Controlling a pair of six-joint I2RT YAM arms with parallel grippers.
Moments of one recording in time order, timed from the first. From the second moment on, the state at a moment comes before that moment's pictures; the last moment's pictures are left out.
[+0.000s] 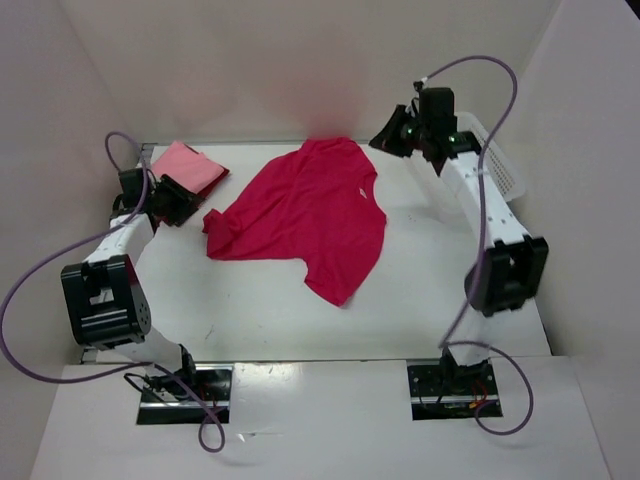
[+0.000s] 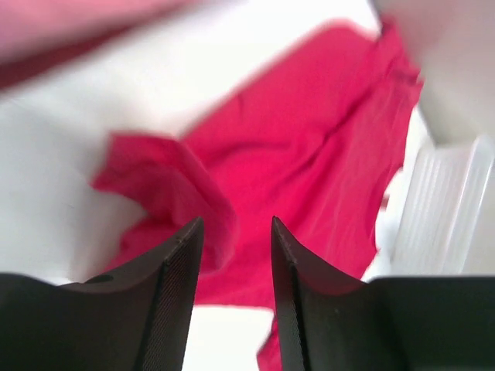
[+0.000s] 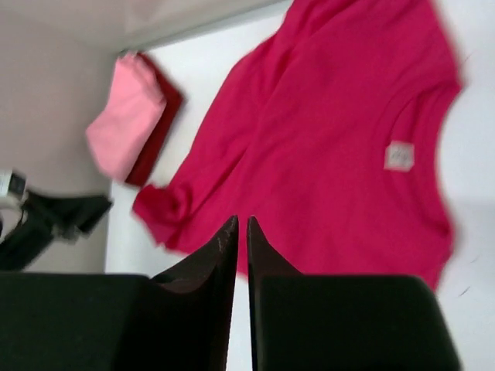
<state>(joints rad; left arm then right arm) 0.25 1.58 1.04 -0.15 0.39 -0.74 0.18 1.87 1.90 -0.56 -0.30 0.57</state>
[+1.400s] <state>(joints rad) -0.03 1.52 0.94 -0.38 0.00 -0.51 0.46 1.25 0.60 -0.25 -0.15 0.96</state>
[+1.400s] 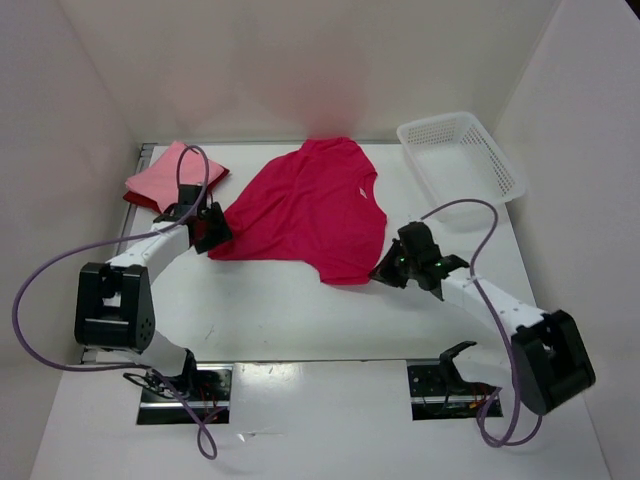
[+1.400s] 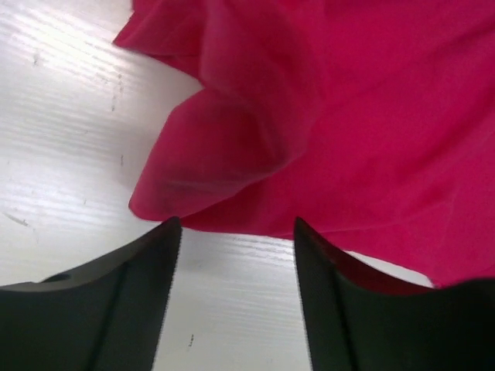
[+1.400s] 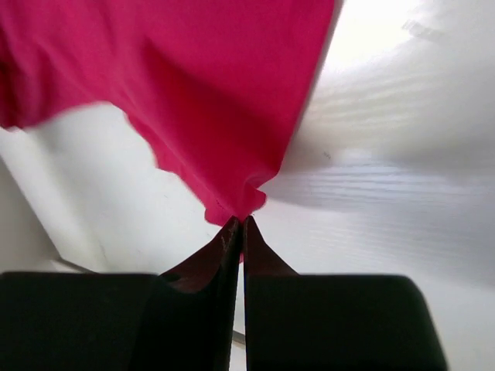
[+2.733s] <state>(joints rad) -0.06 1.48 0.86 -0.30 -0.10 -0.61 0.37 1.03 0.54 -0.35 -0.20 0.93</state>
